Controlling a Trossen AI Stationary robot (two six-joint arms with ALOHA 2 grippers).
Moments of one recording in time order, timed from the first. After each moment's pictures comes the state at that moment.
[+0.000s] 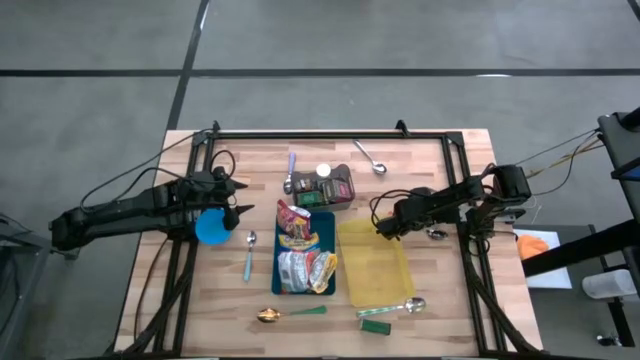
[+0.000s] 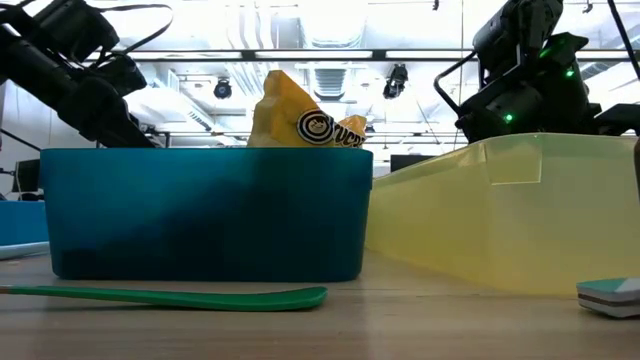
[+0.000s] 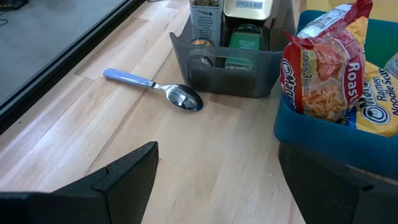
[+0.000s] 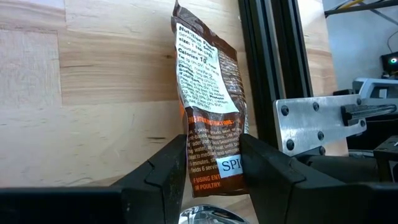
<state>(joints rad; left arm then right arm) 0.33 0.45 0.29 -0.45 -0.05 0.02 0.08 1.71 0.85 -1.33 0.37 1.80</state>
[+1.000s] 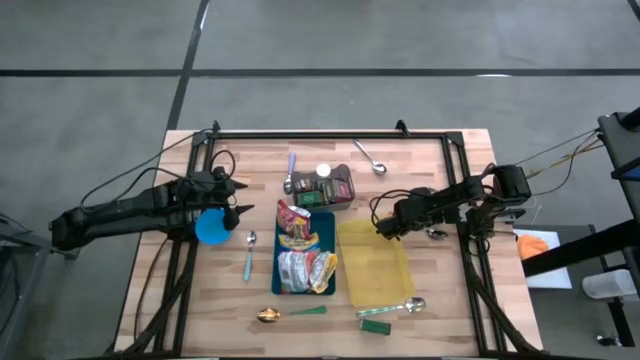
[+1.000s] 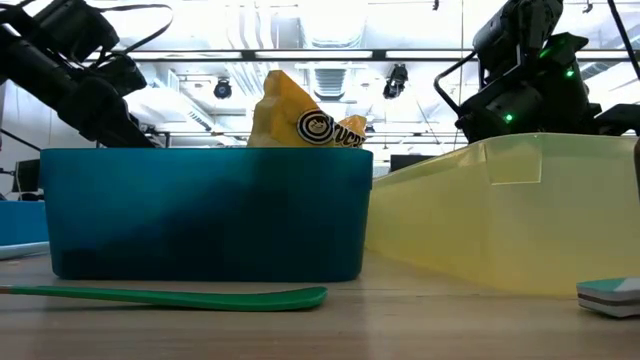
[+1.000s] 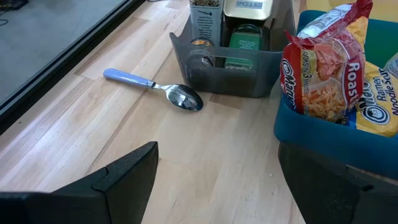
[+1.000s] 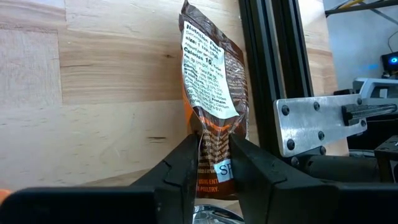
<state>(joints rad) 0.33 0.45 0.29 -0.45 -0.05 0.02 0.08 1.71 0.85 -1.33 0.37 1.80</state>
